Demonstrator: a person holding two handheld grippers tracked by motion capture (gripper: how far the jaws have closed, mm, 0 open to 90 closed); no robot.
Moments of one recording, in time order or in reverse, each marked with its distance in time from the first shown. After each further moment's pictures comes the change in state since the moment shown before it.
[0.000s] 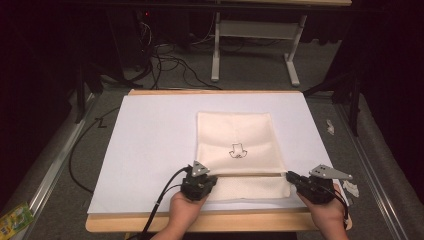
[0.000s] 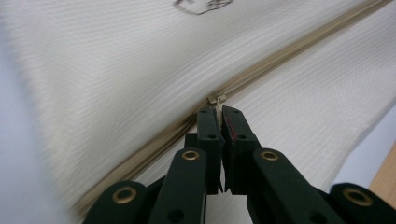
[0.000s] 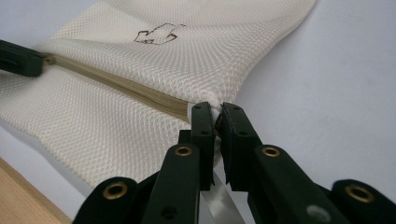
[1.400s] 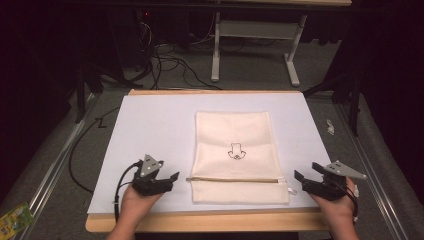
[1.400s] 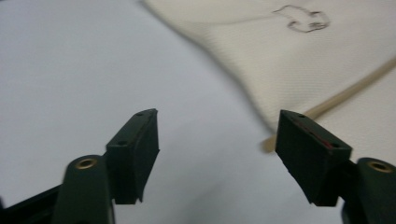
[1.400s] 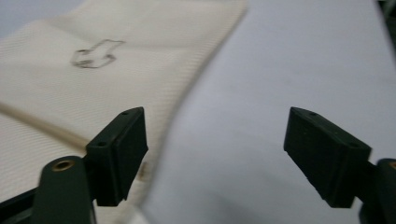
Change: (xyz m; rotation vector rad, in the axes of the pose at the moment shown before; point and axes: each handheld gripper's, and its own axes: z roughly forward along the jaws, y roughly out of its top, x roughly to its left) left arm 0.092 -0.021 -0.085 -0.120 0.214 0.116; right arm -0.044 -0.010 -0.009 -0.076 -0.163 0.061
